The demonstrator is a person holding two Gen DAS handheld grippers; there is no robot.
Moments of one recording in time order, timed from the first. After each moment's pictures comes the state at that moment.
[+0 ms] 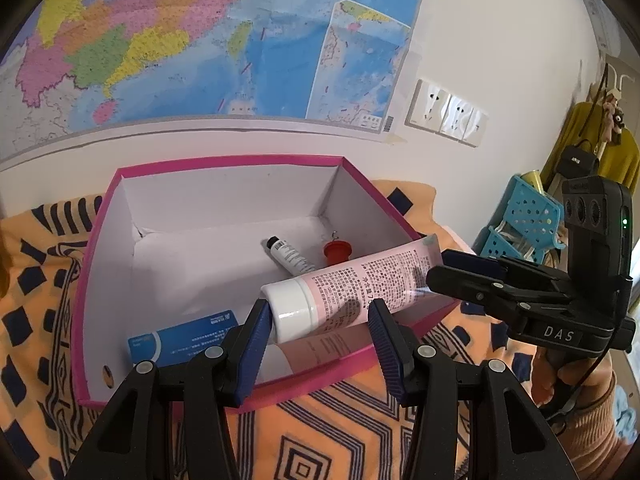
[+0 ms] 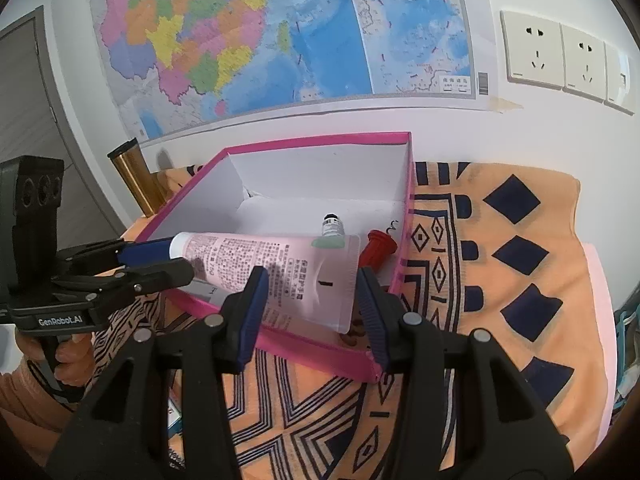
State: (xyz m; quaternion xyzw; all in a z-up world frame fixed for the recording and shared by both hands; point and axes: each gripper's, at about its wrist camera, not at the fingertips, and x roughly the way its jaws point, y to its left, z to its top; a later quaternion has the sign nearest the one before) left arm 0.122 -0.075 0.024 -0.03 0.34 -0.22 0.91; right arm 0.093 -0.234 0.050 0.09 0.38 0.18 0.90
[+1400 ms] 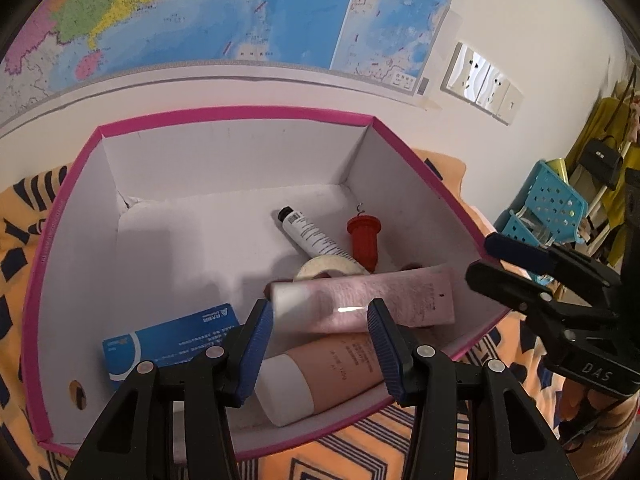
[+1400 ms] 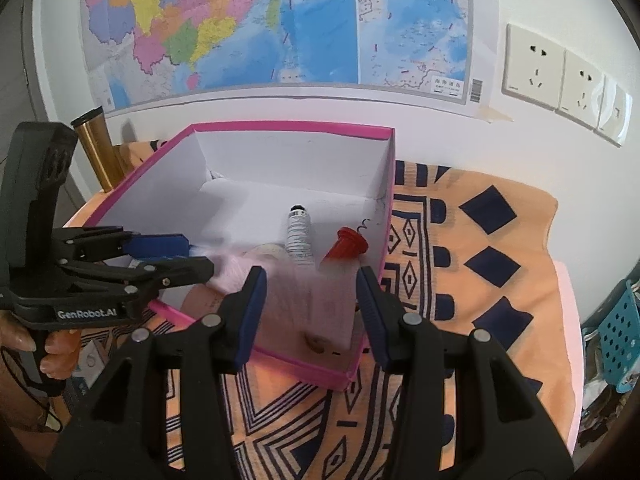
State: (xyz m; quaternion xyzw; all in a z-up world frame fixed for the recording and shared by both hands) left arm 0.171 -0.082 -0.010 -0.03 0.40 -0.21 0.89; right arm 0.104 -0.216 0.045 0.02 0.40 0.12 0.91
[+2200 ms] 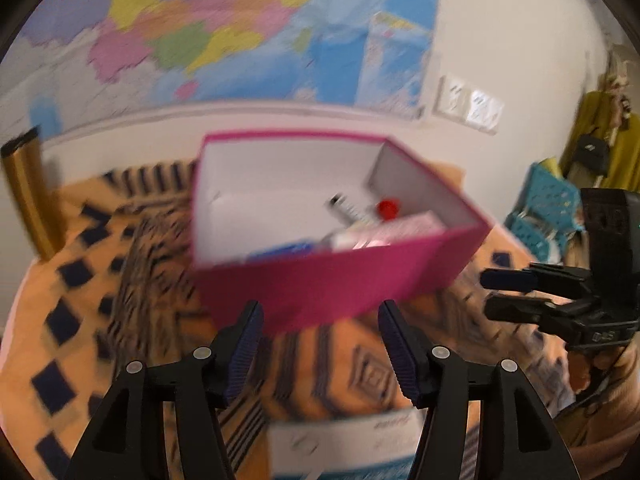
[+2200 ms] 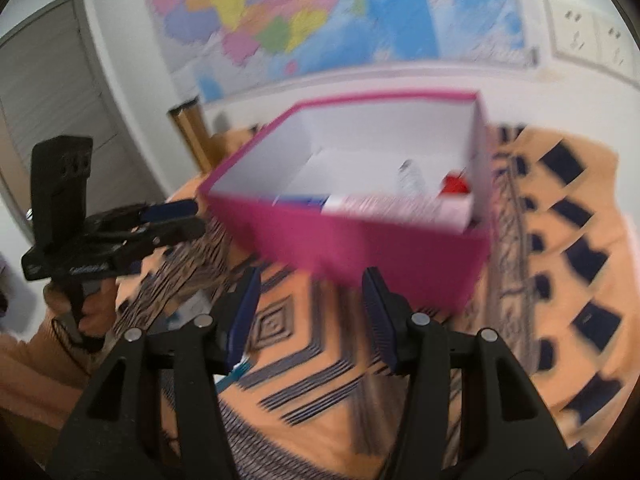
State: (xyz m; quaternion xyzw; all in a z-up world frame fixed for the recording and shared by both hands) left arm 0.050 -0.001 -0.003 -0.01 0.34 -0.17 0.93; right arm 0.028 -0.184 0.032 0.09 0.40 0.27 0.87
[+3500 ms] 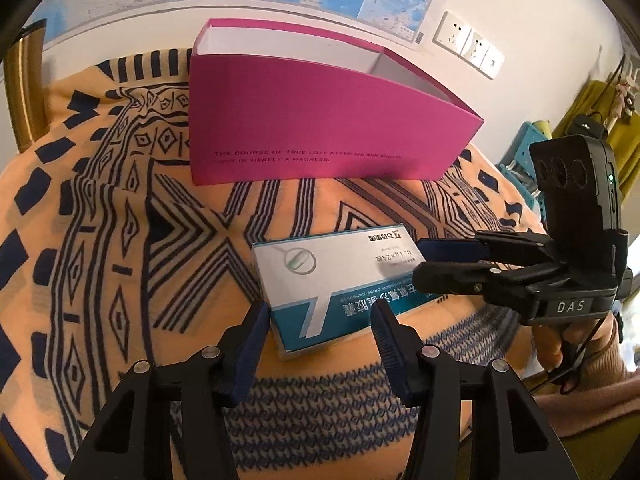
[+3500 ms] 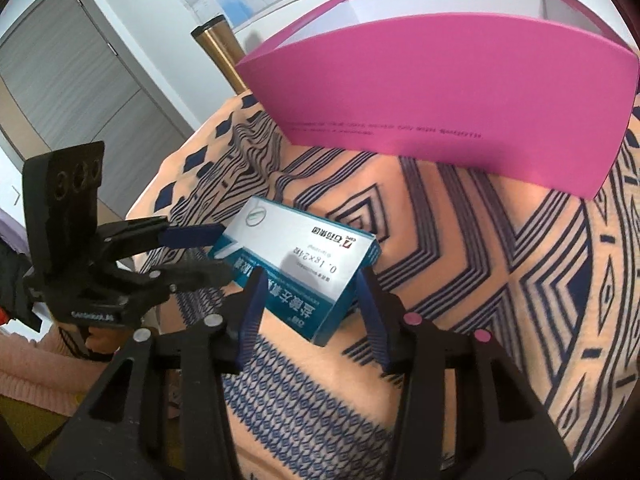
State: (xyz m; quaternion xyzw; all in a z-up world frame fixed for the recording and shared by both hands) left arm 0.006 0.004 -0.066 -0.05 0.44 -0.20 0.87; right arm 0.012 -0.123 -0.031 0.12 0.49 0.33 0.80
